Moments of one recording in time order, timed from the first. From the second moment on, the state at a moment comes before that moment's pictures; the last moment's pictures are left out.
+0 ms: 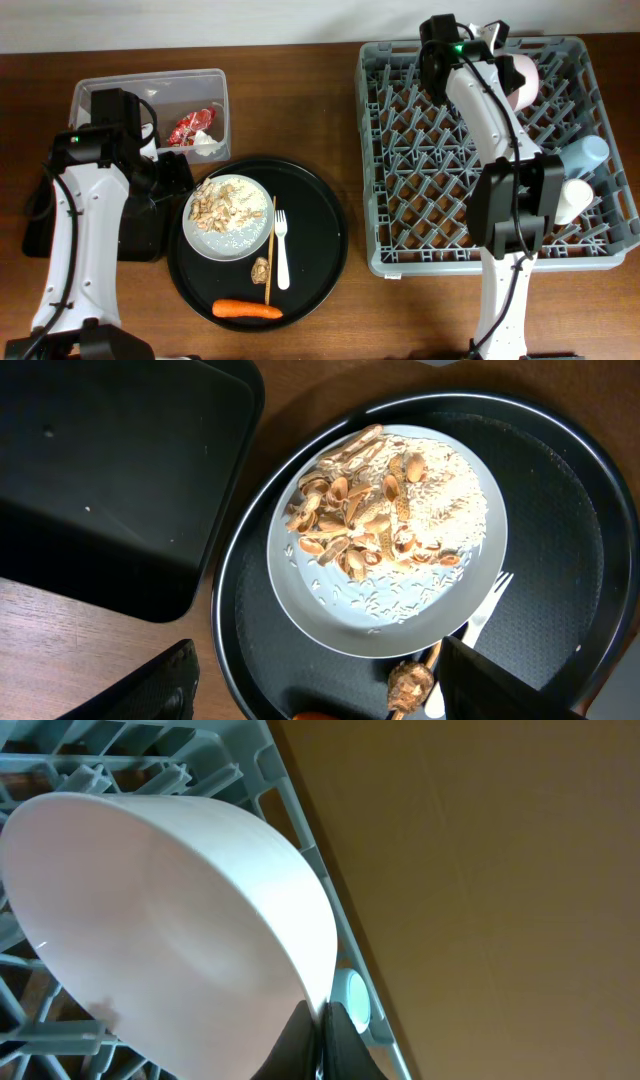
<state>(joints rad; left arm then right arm) 0.11 1.58 1.46 -1.26 0.04 -0.23 0.11 2.33 2.13 -1.09 1.18 0.20</state>
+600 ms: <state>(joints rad) 0.11 1.58 1.46 -1.26 0.04 -0.23 0.23 2.33 2.13 -1.25 0.88 0.22</state>
